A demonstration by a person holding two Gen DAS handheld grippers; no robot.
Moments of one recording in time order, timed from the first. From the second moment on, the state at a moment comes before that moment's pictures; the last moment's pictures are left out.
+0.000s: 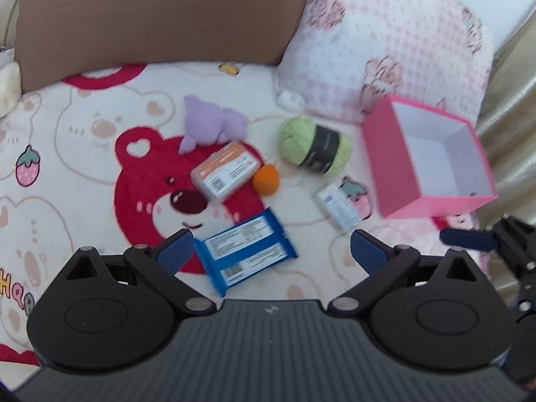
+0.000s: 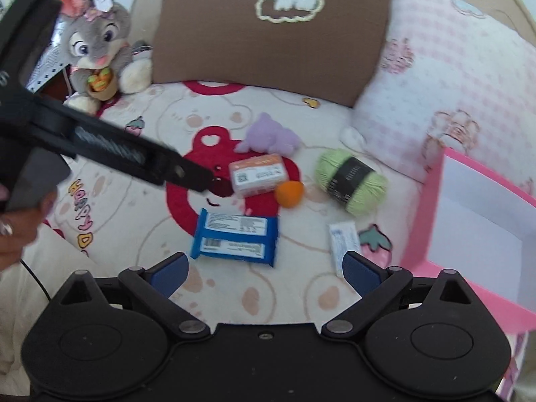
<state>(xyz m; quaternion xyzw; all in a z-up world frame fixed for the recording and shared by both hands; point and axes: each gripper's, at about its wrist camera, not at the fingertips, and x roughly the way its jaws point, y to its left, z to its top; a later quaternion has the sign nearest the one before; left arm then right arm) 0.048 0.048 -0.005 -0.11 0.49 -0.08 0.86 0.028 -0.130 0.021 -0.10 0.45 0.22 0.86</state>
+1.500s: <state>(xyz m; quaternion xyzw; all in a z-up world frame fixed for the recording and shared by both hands) 0.056 0.109 -0.155 -0.24 0.50 -0.06 0.83 0.106 -0.098 -0.136 -0.03 0.51 0.21 0.83</state>
